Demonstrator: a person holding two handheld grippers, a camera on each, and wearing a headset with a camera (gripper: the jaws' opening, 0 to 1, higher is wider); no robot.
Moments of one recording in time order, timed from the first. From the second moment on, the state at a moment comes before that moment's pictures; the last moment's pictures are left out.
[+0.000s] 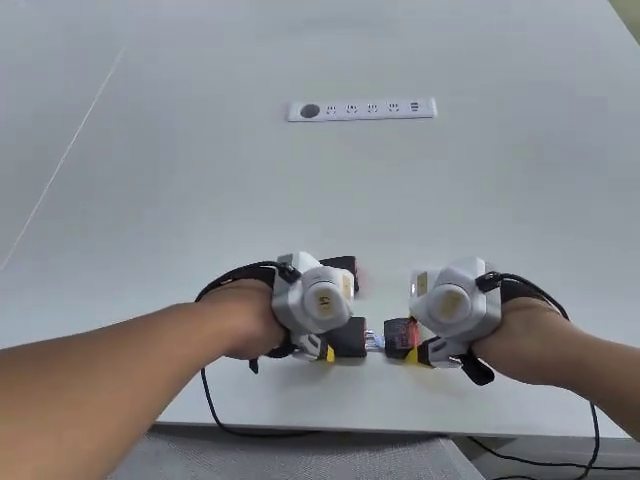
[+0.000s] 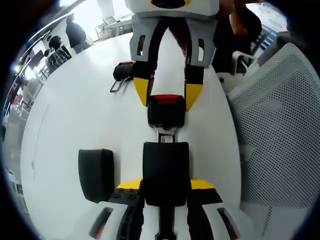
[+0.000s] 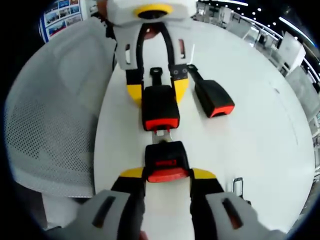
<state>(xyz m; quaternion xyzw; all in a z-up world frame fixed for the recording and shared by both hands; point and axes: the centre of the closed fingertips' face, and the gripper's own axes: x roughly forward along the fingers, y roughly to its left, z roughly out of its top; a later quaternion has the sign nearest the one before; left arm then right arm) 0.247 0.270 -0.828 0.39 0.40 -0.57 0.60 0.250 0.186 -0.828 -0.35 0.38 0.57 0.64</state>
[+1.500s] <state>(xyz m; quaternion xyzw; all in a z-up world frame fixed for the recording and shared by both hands) 0.250 0.273 -0.828 0.37 0.40 -0.57 0.61 0.256 0.200 -0.827 -0.35 0.38 0.57 0.63</state>
